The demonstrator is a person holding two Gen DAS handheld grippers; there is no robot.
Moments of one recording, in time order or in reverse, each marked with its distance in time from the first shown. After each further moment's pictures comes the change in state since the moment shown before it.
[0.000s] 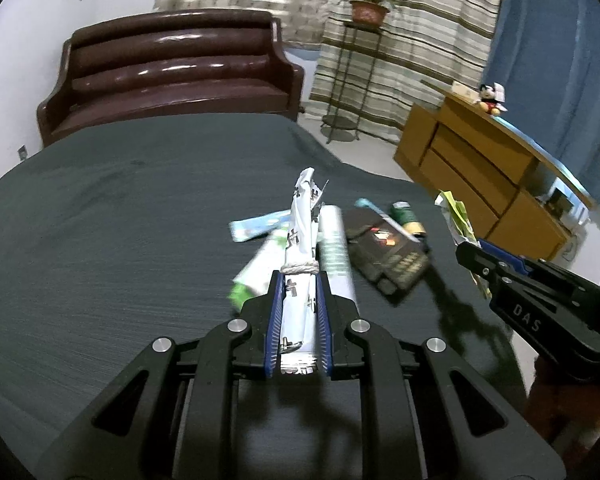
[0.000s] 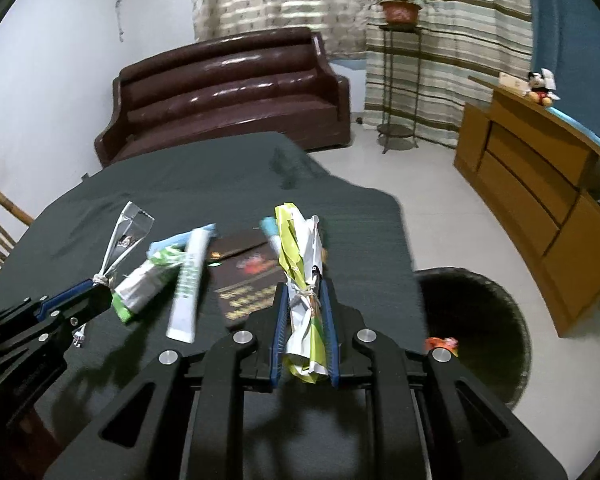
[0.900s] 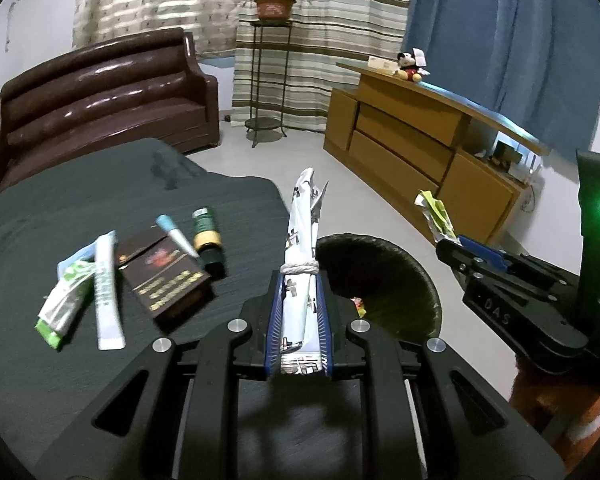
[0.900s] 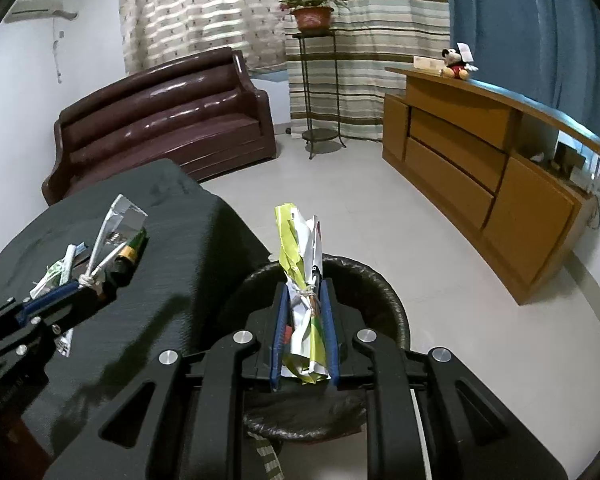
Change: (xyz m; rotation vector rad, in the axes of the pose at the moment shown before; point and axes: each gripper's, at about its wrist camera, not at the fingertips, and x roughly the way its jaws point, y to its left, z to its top) left arm 0.040 -0.164 -0.007 0.202 -0.007 -0.145; right arm -0.018 -0.139 -0.022 0.160 -0.050 -0.148
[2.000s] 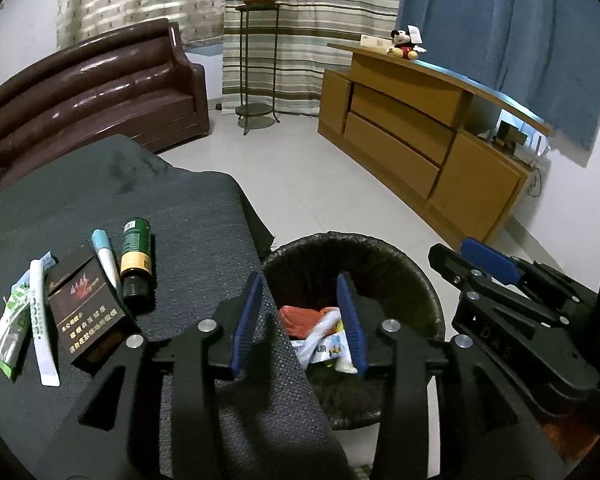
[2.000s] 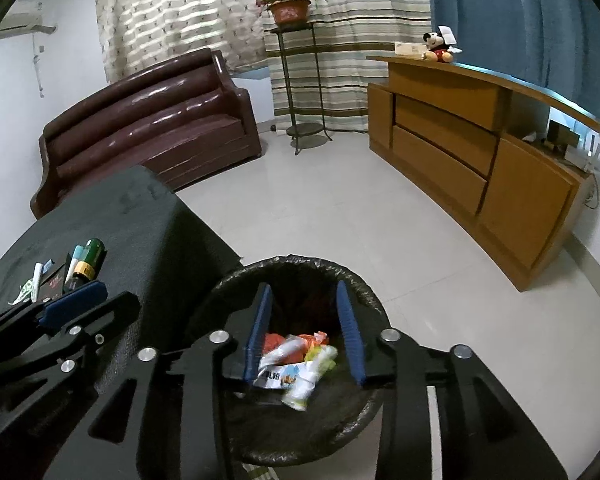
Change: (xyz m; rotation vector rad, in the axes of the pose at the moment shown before) left arm 0.054 -0.028 0.012 0.028 0.056 0.006; right arm 0.026 -0.034 0.003 0.061 0.011 -0.021
